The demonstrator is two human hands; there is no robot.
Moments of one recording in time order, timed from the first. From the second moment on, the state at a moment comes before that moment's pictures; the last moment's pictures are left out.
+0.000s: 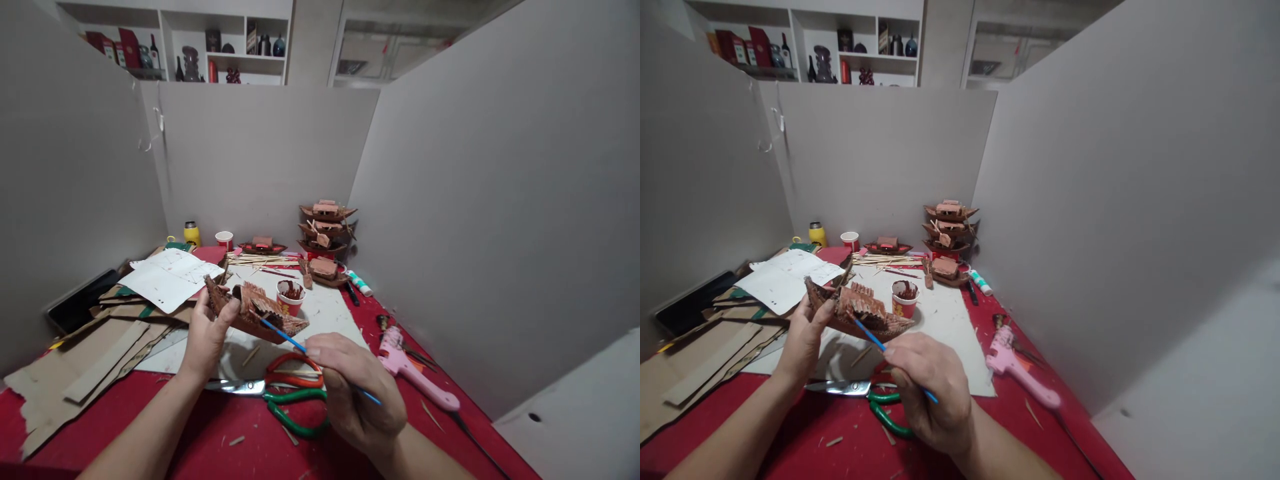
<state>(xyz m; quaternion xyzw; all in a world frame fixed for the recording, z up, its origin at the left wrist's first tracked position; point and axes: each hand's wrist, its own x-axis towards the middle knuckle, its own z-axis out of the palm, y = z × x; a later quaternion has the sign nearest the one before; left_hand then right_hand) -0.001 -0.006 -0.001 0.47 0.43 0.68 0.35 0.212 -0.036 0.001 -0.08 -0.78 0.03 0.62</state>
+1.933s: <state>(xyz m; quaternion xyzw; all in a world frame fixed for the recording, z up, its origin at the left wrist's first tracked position) -0.005 -0.008 0.000 0.50 0.39 0.70 0.34 0.225 -0.037 -0.006 -0.20 -0.66 0.07 0.72</state>
